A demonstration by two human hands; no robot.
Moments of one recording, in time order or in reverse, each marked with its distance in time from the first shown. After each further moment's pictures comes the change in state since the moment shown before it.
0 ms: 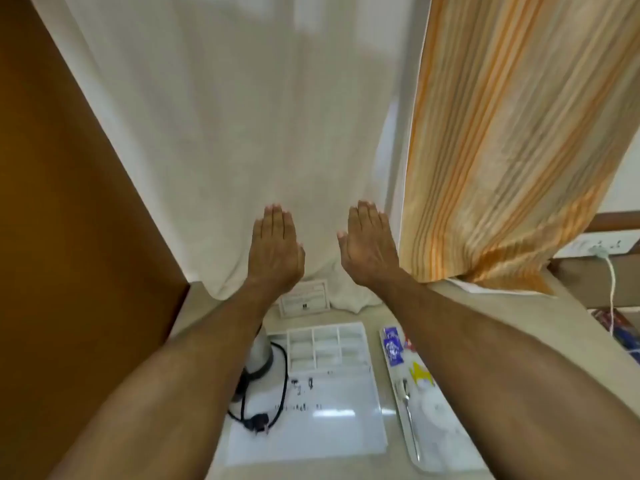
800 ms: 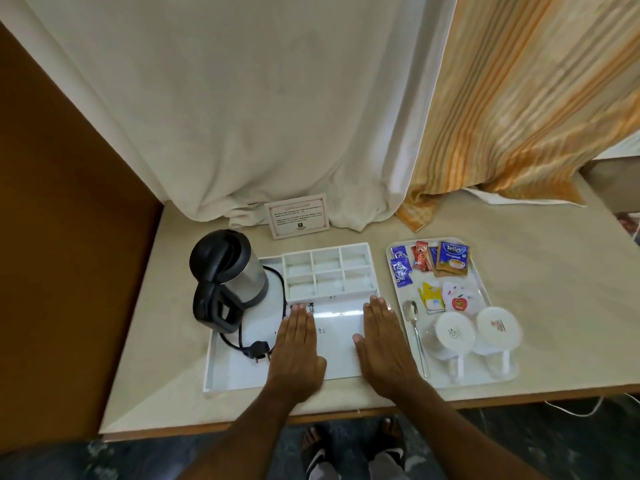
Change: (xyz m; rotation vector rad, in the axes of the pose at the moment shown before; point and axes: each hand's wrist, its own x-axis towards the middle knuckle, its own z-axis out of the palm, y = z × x) left_hand -0.258 0.032 0.153 -0.281 -0.626 0.042; right_hand -0.272 0.012 0.148 0.335 -0.423 0.163
